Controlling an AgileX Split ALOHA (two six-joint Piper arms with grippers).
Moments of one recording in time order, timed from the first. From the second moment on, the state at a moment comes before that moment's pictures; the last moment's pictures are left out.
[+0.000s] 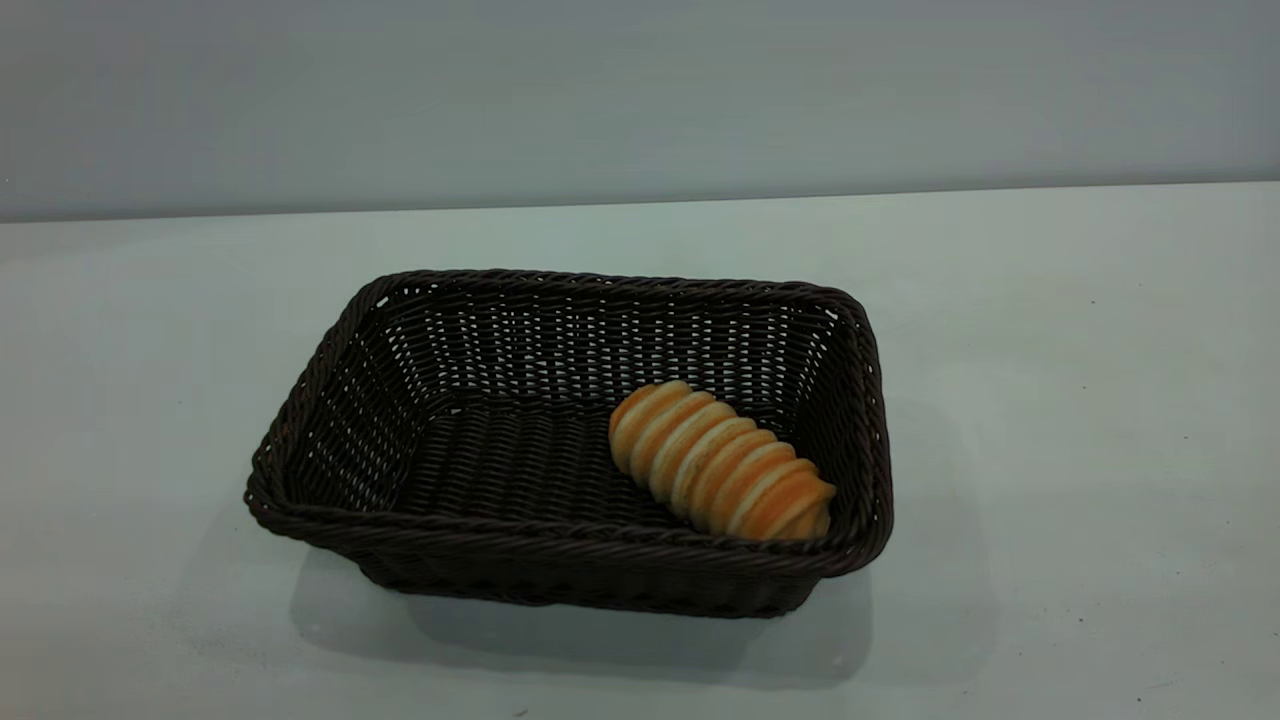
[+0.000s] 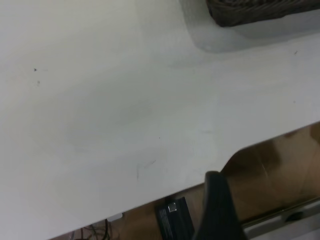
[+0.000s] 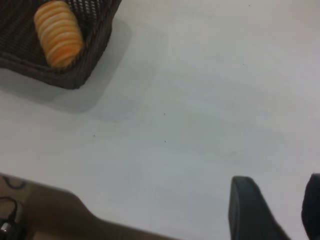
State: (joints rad) left arm -0.13 0.21 -0.49 -0.10 1.14 0.17; right arm 0.25 0.09 -0.48 0.00 1.13 0.00
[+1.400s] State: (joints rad) left arm -0.01 -0.02 -0.49 -0.10 1.14 0.17; right arm 0.05 0.09 -0.48 0.00 1.13 0.01
